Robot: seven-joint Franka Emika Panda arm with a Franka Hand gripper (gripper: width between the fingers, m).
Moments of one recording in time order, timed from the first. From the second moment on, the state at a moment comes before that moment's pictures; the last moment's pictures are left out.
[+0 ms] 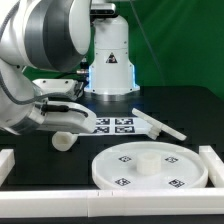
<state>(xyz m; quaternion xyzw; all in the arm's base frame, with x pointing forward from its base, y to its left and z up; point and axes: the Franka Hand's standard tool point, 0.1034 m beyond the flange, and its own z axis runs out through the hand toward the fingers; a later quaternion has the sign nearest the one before) 0.463 -0.130 0.041 -0.88 0.15 0.44 0.11</state>
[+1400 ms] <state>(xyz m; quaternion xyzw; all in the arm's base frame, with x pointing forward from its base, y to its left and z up) 0.427 -0.112 0.009 -0.87 0.15 0.46 0.10</state>
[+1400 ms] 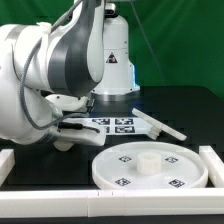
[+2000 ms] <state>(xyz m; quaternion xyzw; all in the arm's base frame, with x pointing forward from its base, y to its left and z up) 0.464 -0.068 0.076 -0.93 0.14 0.32 0.09</state>
